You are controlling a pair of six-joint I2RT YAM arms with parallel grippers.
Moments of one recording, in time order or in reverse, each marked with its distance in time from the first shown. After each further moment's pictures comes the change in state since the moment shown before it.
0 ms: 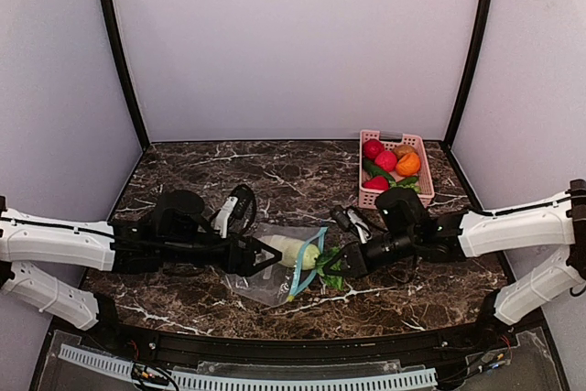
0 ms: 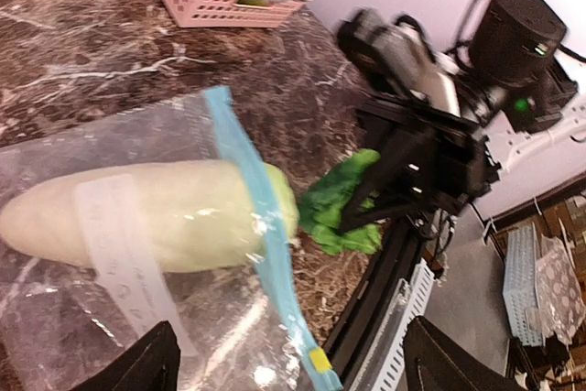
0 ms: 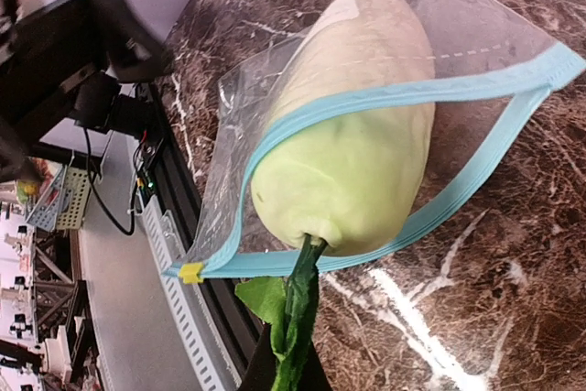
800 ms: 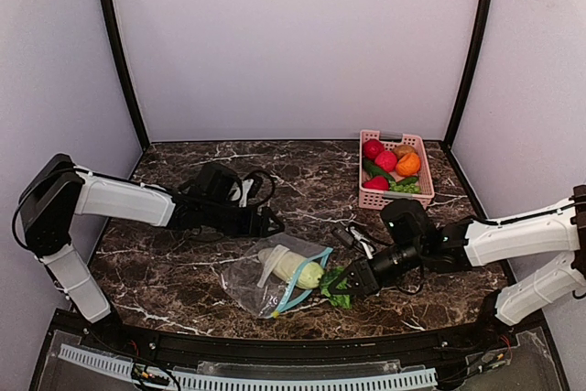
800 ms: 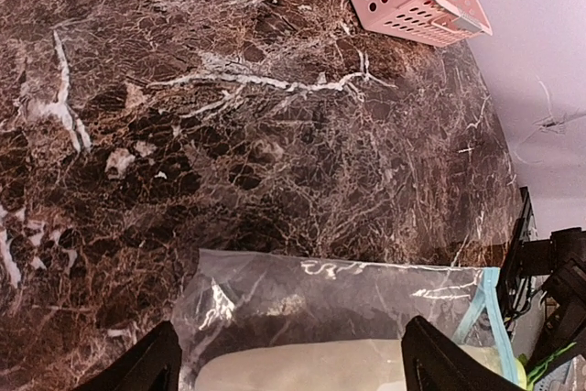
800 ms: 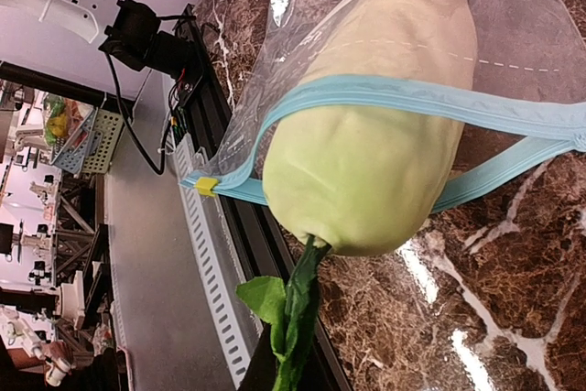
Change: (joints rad) left arm 0.327 0.464 0.271 -0.092 0.143 0.056; right arm 0.030 -0.060 -0.085 0.003 -0.151 -0.047
